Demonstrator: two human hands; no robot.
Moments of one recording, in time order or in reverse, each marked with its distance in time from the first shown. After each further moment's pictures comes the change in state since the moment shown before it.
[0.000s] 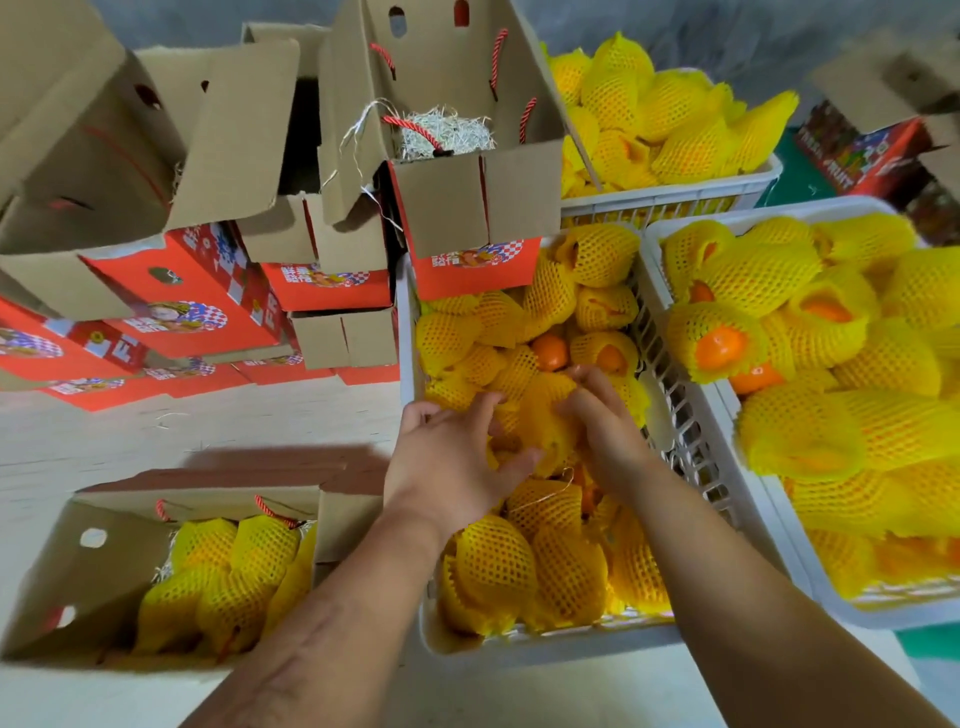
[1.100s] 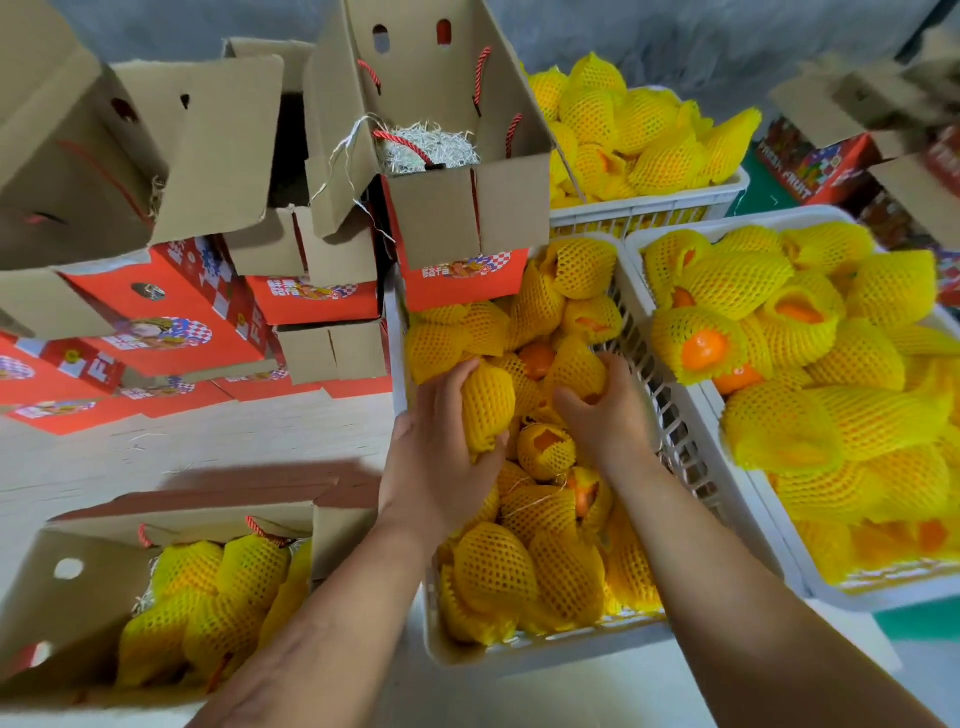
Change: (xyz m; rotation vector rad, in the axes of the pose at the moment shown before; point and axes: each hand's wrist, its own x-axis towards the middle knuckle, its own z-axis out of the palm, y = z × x) left_hand 0.005 -0.010 0.006 -0.389 0.236 0.018; right_hand 0.015 -0.001 -0.006 -0.579 0.449 -0.280
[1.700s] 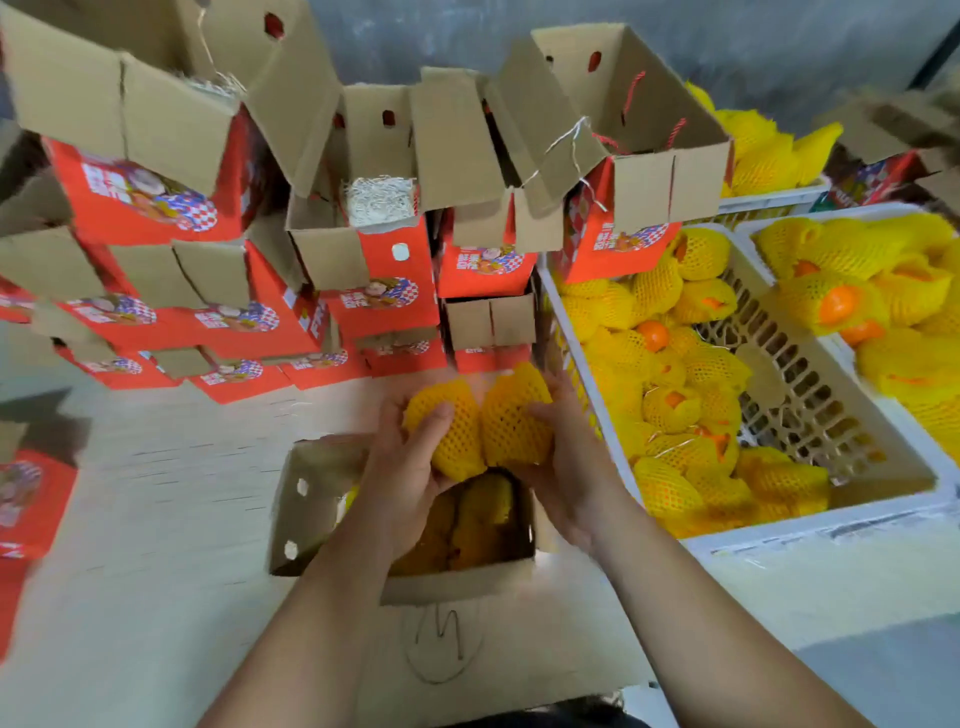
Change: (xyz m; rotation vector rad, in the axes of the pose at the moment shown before) left_hand -0.103 -0.120 -0.185 -1.133 0.030 -0.588; right_hand -0.228 -0.152 0.143 0.816 -0.451 0.283
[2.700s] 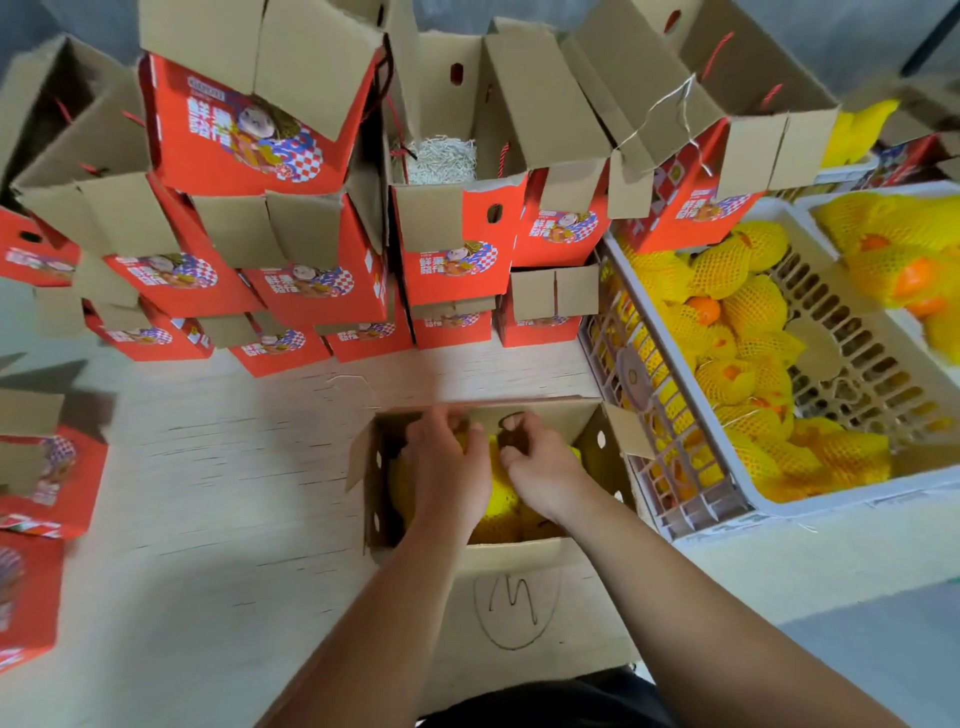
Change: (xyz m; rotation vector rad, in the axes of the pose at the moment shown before) left_hand 0.008 -0.023 -0.084 0.808 0.282 0.116; right_hand 0.024 0.100 0.080 -1.026 0.069 0.085
